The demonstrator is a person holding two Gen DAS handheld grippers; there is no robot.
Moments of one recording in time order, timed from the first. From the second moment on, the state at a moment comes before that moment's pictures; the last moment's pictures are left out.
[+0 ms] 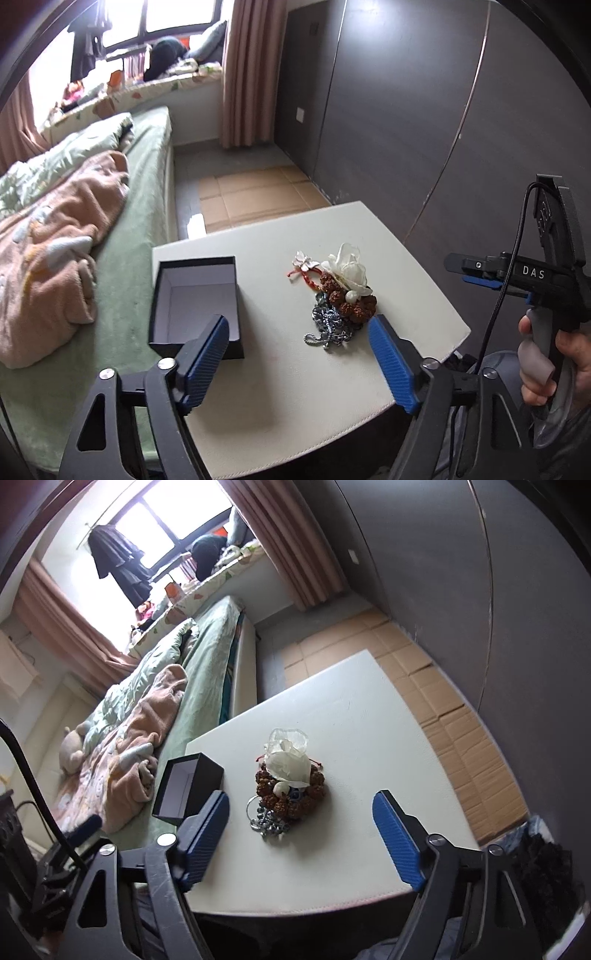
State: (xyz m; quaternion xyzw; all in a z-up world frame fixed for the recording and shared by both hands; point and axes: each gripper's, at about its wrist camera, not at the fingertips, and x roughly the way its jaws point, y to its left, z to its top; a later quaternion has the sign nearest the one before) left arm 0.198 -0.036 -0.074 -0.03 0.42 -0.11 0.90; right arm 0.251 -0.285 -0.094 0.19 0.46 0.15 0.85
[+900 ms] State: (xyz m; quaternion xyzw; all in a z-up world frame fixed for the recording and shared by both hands) left arm 0.284 -0.033 -0.129 -0.06 0.50 -0.12 0.86; right arm 0.352 -0.222 -0.195 0.18 0.54 0.21 0.80
